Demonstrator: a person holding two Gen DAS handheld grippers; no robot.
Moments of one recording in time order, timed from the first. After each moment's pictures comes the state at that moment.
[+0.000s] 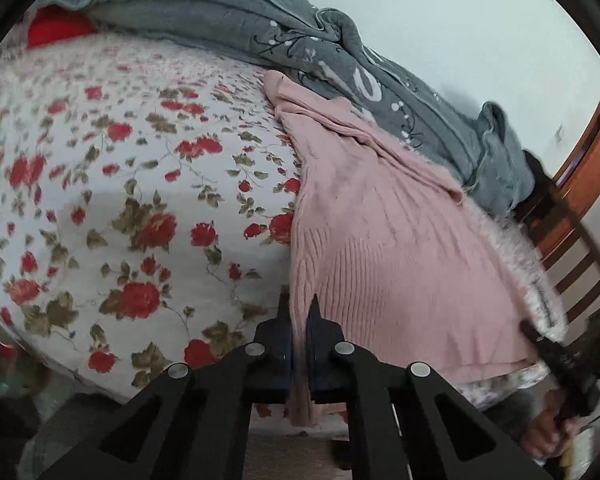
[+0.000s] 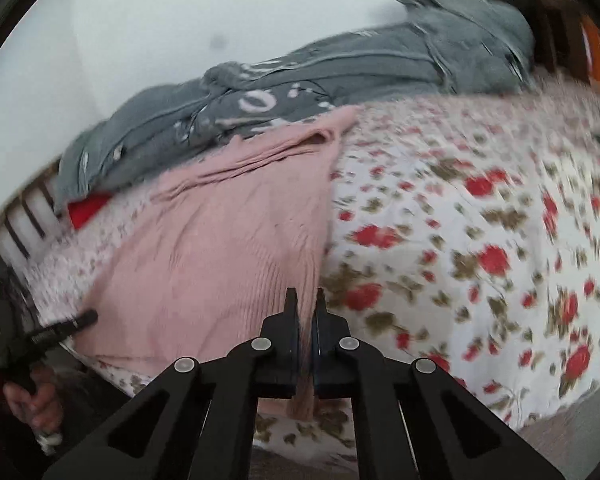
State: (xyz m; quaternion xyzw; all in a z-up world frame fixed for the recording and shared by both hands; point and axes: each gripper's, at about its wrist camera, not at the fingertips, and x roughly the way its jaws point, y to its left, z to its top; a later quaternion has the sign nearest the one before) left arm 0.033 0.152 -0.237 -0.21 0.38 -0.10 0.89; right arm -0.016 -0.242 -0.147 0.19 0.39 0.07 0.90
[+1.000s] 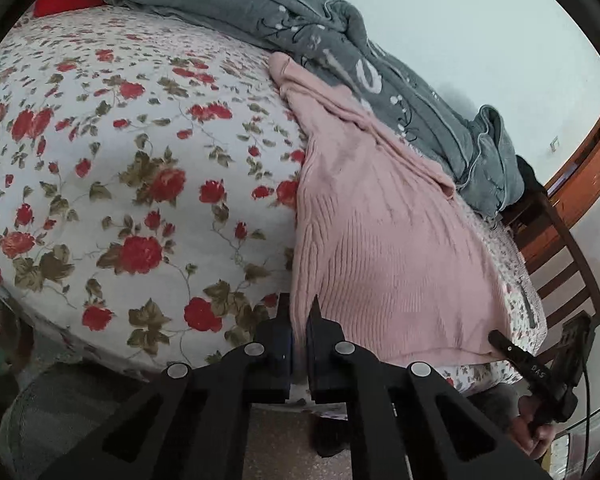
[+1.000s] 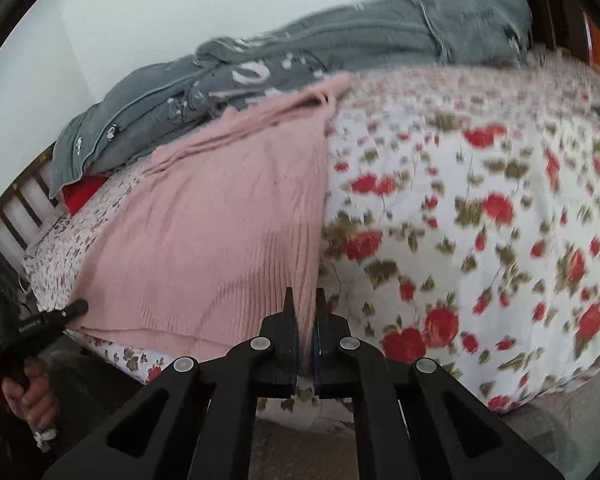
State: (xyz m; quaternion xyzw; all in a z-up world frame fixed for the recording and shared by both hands) left arm 0.017 0.154 -0.249 -0.24 0.40 -0.11 0.88; right arm -0.018 -0.225 -0.165 0.16 0.44 0.07 0.88
